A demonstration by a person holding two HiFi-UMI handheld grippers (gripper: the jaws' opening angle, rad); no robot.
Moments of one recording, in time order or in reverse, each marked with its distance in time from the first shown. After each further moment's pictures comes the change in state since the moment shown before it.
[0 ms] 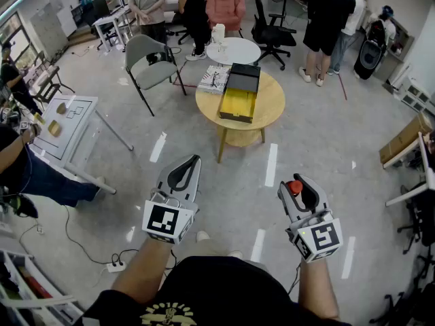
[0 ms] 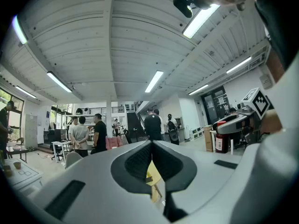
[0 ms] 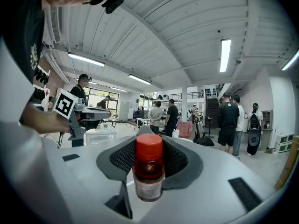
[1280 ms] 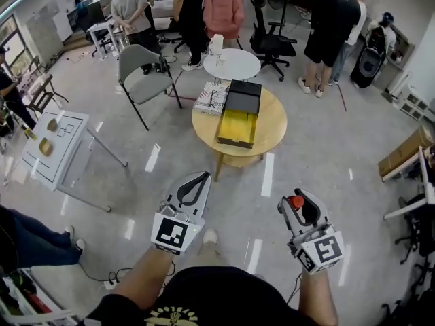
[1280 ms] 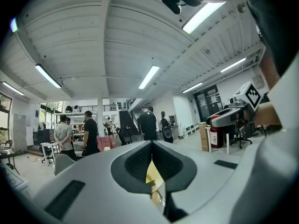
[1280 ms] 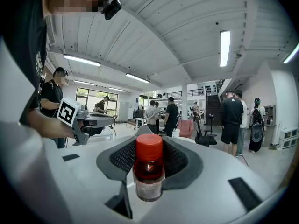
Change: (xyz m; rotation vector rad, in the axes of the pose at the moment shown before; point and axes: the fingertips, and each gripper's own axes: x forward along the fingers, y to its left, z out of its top) left arm 0.120 0.042 -0.027 0.020 0.004 -0.117; right arm 0.100 -0.061 0.006 0.035 0.011 0.006
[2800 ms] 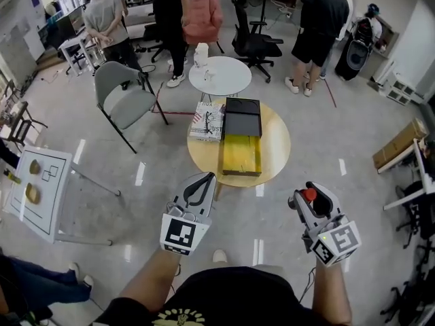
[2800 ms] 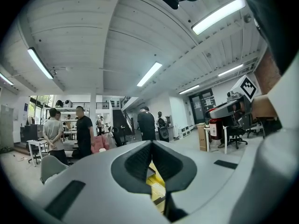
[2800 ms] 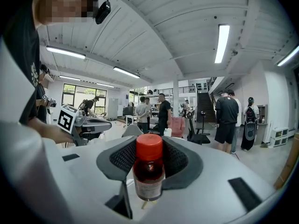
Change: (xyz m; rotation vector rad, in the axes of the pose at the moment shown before) left arm 0.140 0.164 -0.037 -0.015 -0.001 -0.108; right arm 0.180 -0.066 0.046 0.029 0.041 -0.119
